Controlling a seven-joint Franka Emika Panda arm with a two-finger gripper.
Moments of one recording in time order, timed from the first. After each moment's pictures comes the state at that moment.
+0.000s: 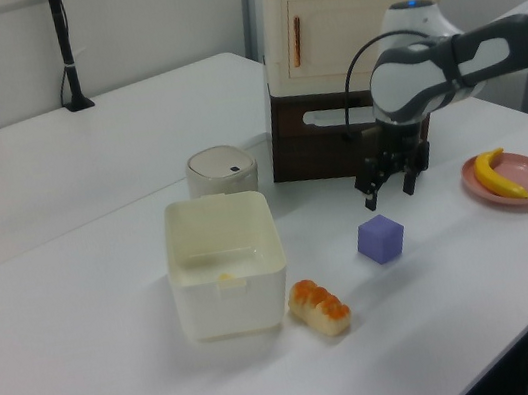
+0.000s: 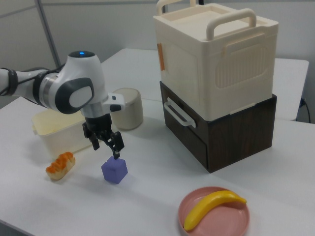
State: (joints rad) arm 0.00 -0.08 -0.08 -2.22 0.01 2.14 0.01
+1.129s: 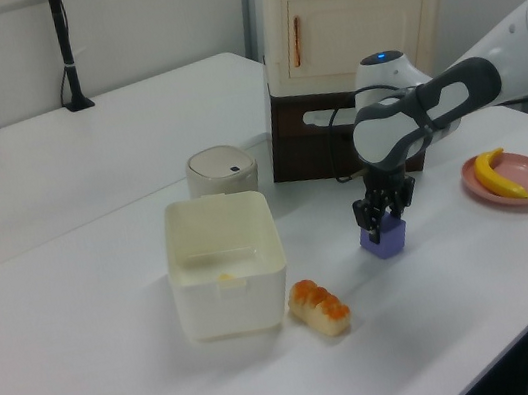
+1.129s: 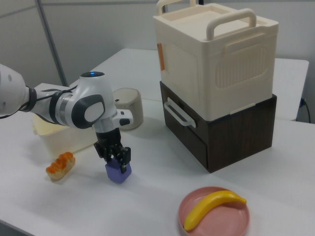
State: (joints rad) arm 0.01 0.10 -0.07 -2.20 -0.09 2.25 0.00
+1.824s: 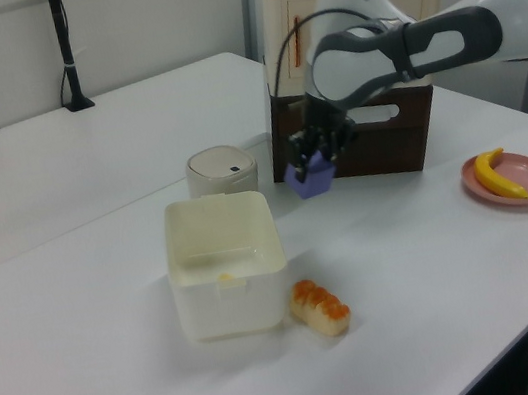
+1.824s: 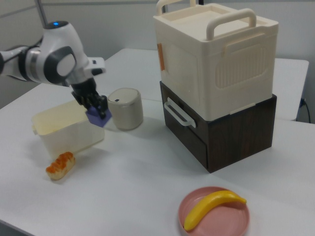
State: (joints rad) arm 0.11 0.03 0.01 -1.97 0.00 2.20 0.16
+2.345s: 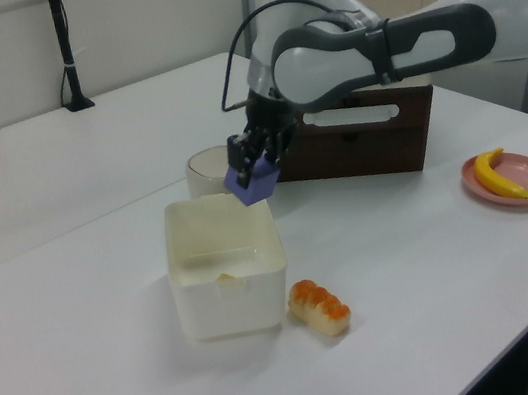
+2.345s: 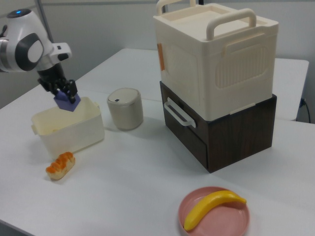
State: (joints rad) arm 0.28 0.03 0.04 -1.89 0.00 2.20 0.19
